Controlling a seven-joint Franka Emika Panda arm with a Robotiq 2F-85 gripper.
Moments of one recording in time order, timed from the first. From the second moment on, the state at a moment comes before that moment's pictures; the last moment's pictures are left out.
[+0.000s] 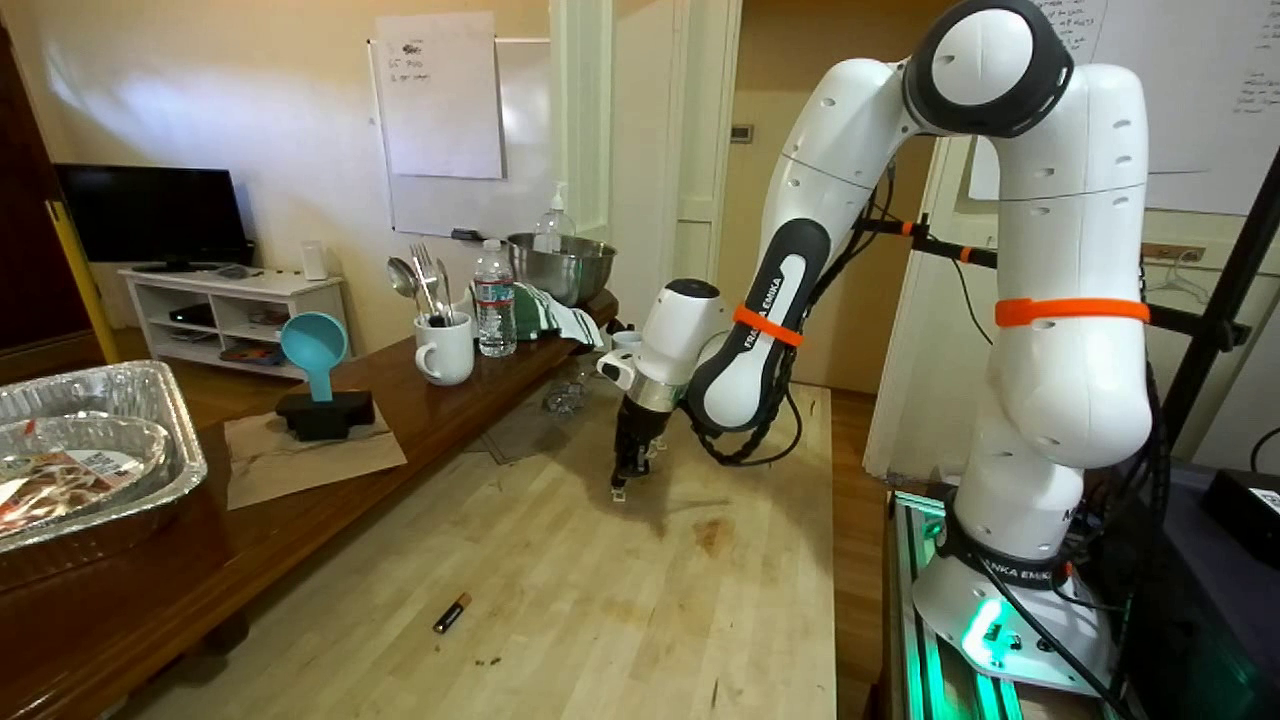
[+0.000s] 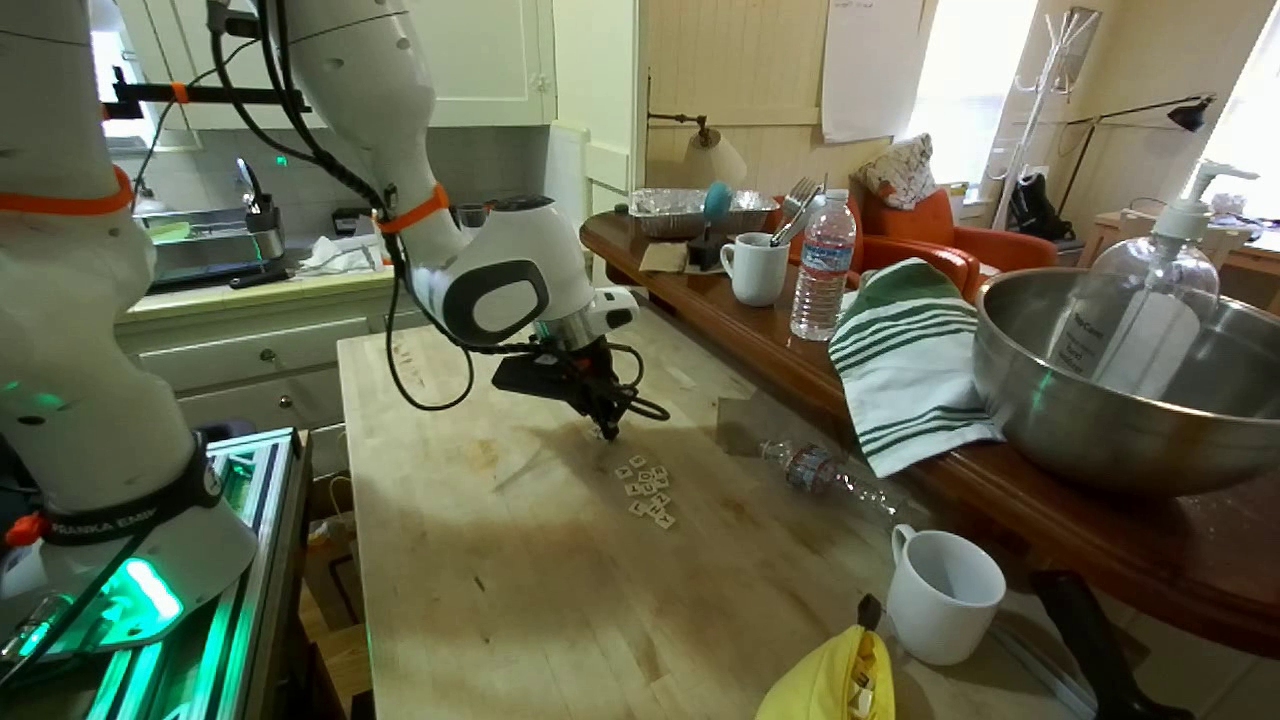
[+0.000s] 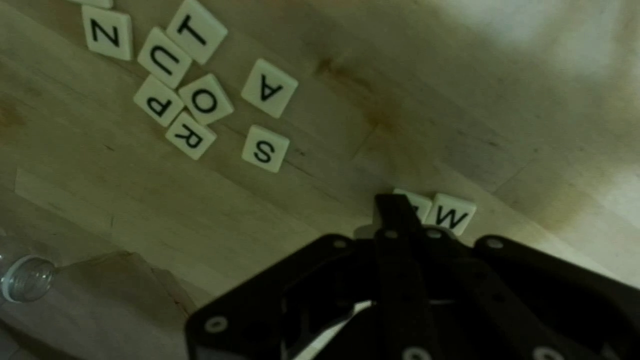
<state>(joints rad) -0.07 0.21 0.02 -2.60 -0.26 3.13 -0.44</state>
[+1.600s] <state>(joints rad) -0.13 0.20 0.05 -2.62 -0.26 3.13 -0.45</state>
